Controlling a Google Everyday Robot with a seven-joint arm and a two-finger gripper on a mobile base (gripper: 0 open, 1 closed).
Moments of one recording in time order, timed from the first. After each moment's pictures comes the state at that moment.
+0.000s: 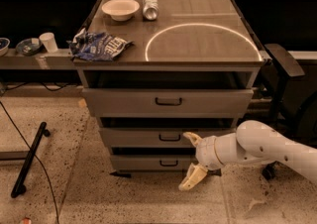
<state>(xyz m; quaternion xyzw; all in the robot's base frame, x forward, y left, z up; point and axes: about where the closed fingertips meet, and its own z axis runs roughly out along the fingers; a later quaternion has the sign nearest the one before) 0.477 -0.087 0.563 -0.59 0.70 0.24 0.33</state>
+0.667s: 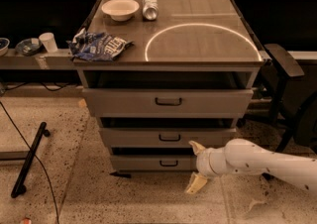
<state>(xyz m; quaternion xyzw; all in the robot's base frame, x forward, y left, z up) 0.502 -0.119 0.465 -0.61 0.71 0.13 0.31</state>
